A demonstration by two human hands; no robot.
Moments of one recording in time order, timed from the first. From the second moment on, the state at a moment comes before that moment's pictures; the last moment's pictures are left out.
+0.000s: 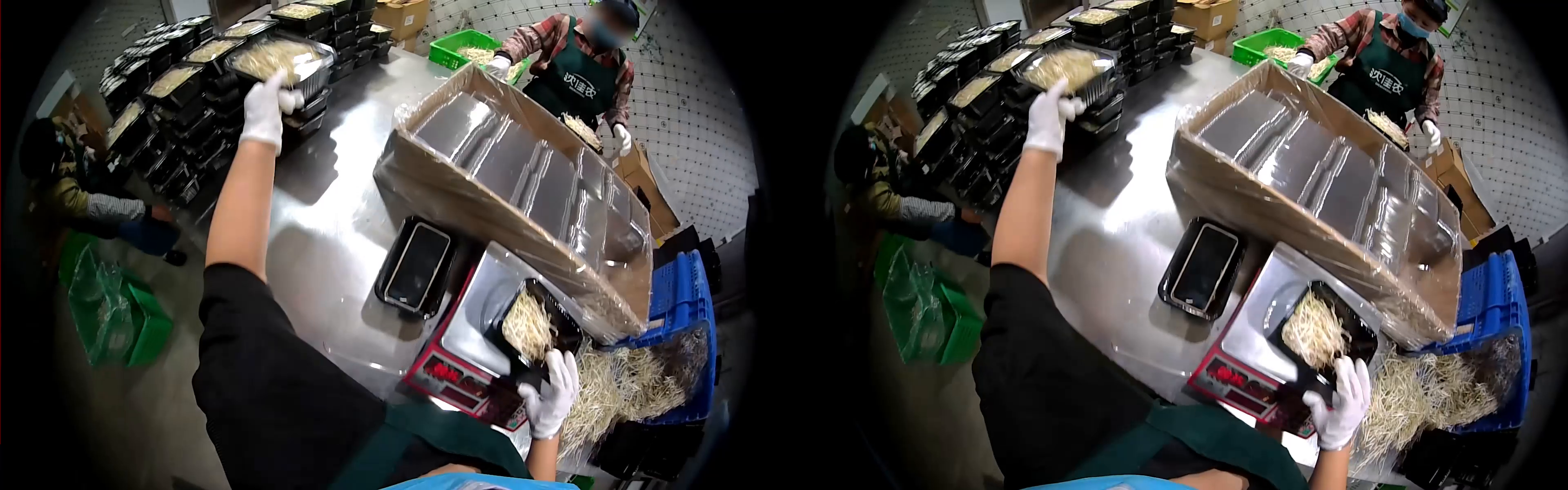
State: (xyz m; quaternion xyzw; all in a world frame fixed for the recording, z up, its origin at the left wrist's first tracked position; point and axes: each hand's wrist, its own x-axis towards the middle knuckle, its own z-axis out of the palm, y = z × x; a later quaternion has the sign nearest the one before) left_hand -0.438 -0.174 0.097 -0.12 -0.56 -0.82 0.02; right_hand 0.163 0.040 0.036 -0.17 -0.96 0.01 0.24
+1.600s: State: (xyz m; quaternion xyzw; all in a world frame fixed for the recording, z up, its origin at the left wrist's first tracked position) left_hand 0.245 0.093 -0.066 -0.59 -0.64 -0.45 -0.21; right_hand 0.394 0.332 -0.018 -0.39 -0.86 0.28 -0.18
